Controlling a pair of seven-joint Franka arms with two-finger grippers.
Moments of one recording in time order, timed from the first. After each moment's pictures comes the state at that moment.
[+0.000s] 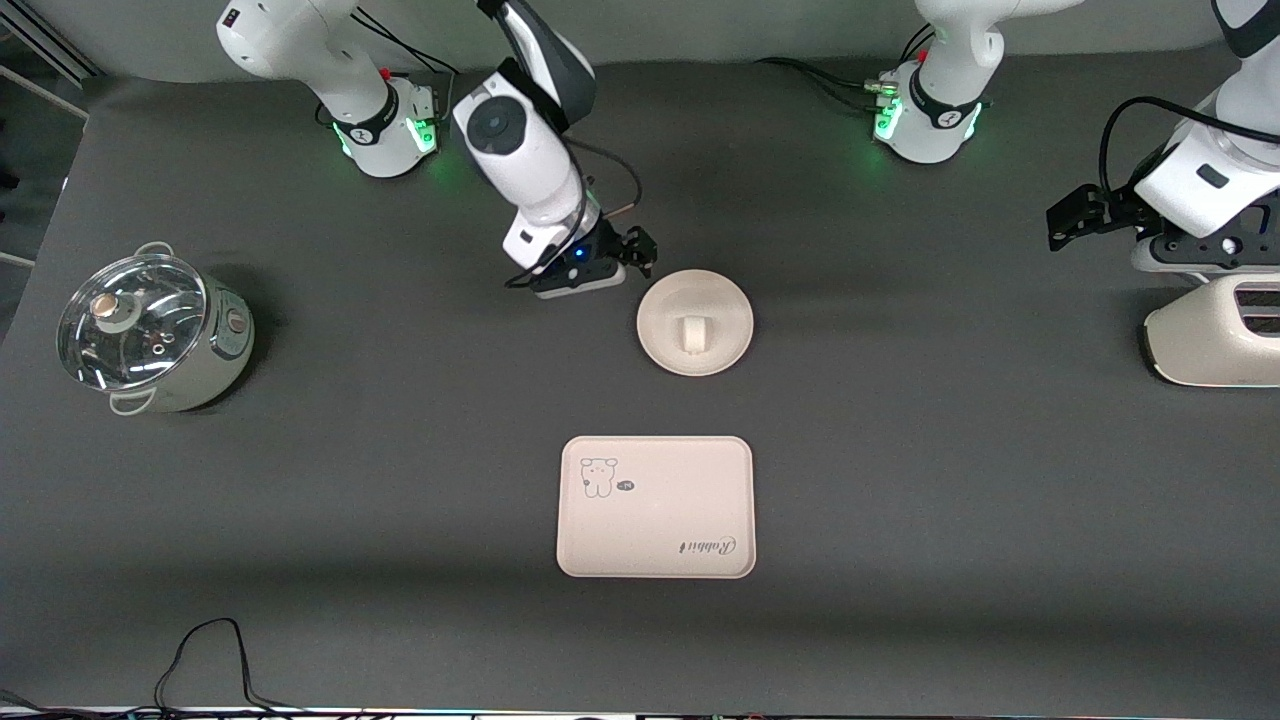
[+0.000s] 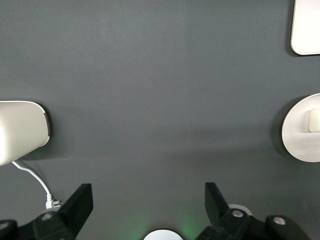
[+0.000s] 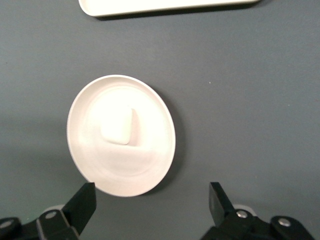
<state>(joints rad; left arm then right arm) 0.10 -0.18 -0.16 -1.88 0.00 1.62 0.00 0.98 0.23 -0.15 -2.19 0.46 2.64 0.43</state>
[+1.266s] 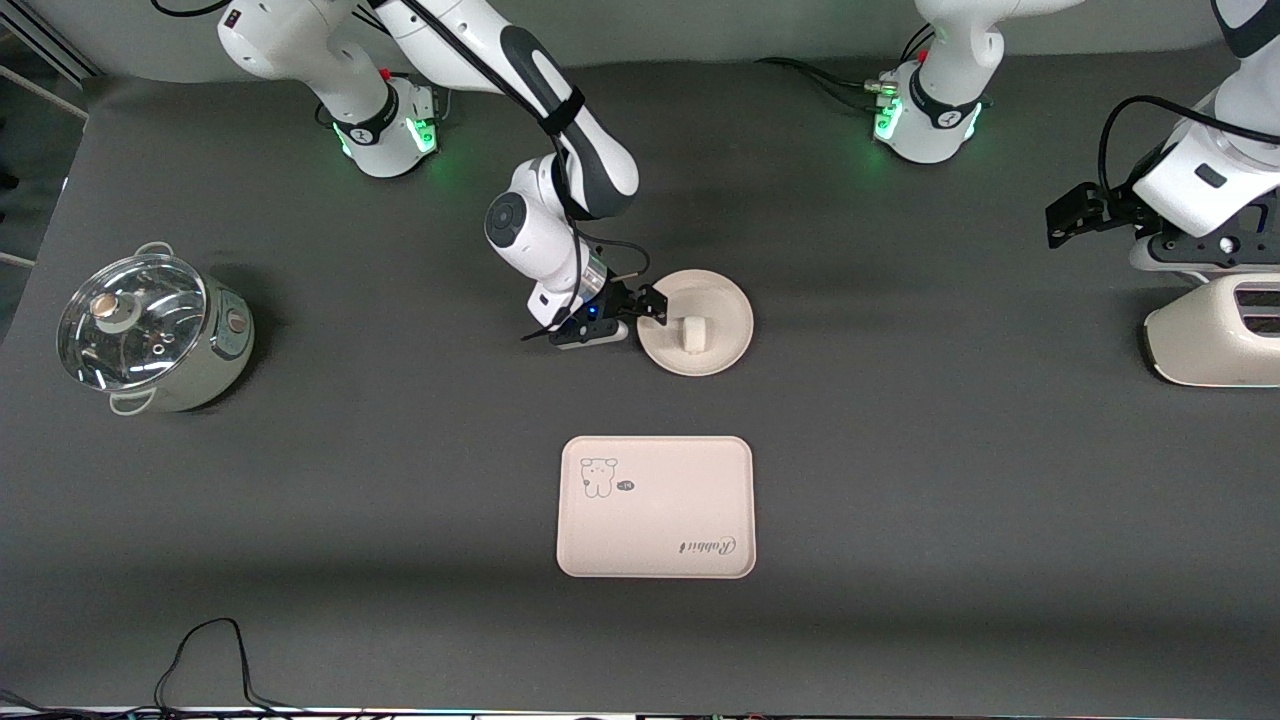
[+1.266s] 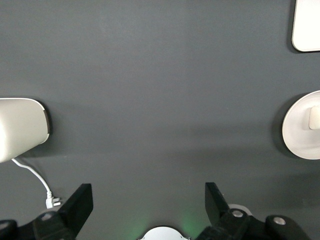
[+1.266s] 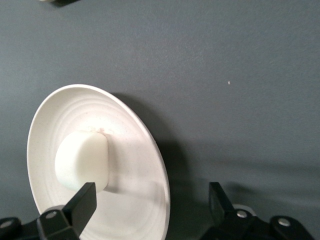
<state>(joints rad) 0.10 -0.18 -0.16 -1.88 0.00 1.61 0.00 1.01 0.56 -0.13 -2.05 1.16 2.82 -0.09</state>
